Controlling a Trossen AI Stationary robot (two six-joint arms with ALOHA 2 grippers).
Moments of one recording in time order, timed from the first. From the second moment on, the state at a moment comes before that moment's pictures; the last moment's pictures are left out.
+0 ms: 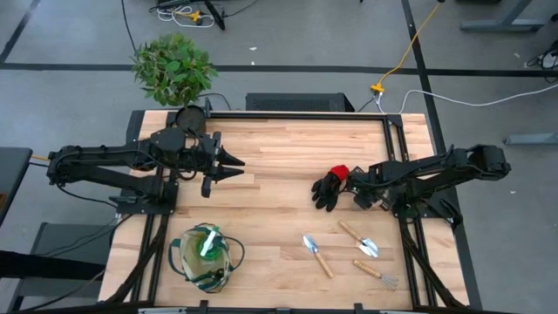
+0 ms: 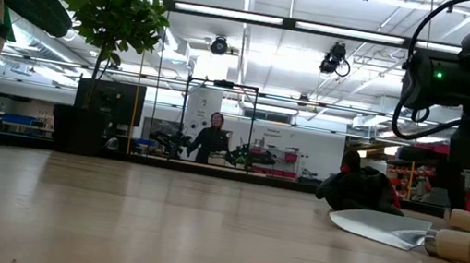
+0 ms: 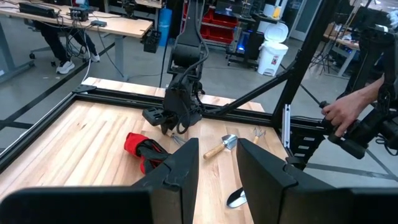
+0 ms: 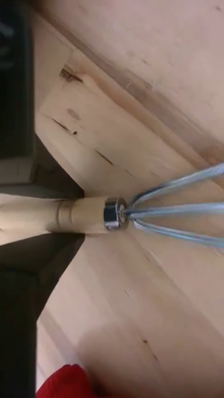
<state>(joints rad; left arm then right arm) 0.05 0.88 0.87 -0.13 0.09 -0.17 -0.07 1.23 0.48 -0.79 0.12 -0.88</state>
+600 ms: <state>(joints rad) 0.05 0.88 0.87 -0.13 0.09 -0.17 -0.07 1.23 0.52 -0.80 0.07 -0.78</state>
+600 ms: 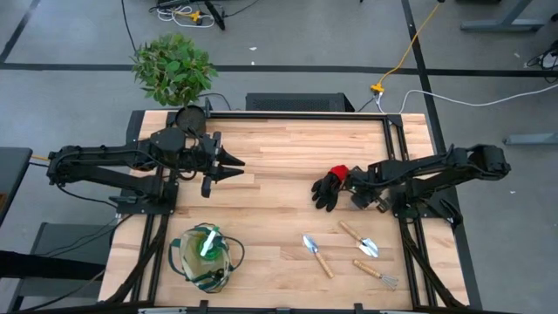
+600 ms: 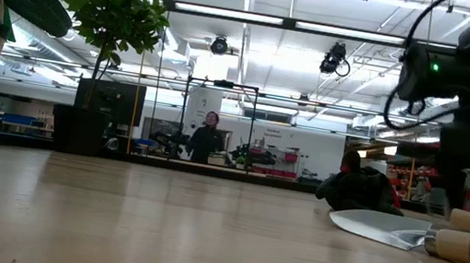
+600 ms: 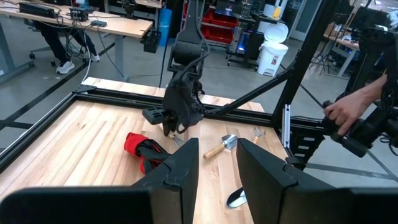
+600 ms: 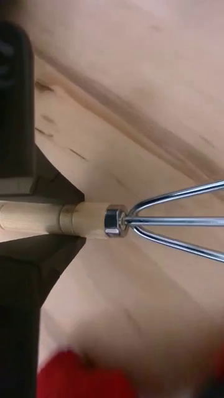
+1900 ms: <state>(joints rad) 0.05 0.88 0.87 -0.13 0.09 -0.17 -0.07 1.23 1.14 -0.73 -0.02 -0.41</state>
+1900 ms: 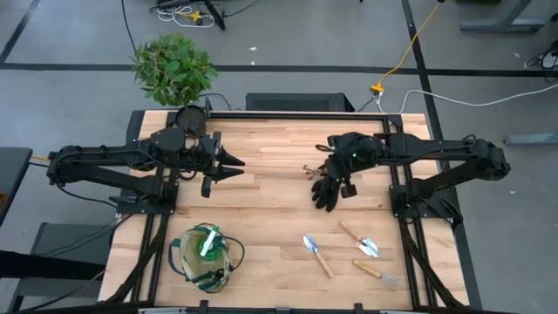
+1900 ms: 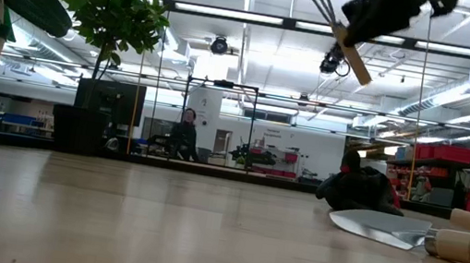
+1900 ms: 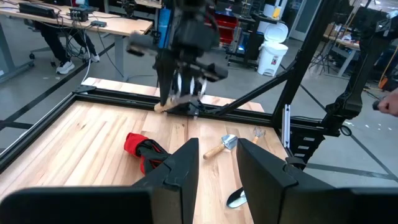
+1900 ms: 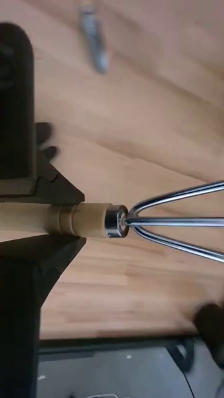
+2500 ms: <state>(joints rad) 0.05 0.88 0.87 -0.13 0.09 -0.17 -0.07 1.23 1.28 -0.56 -0.05 -0.19</state>
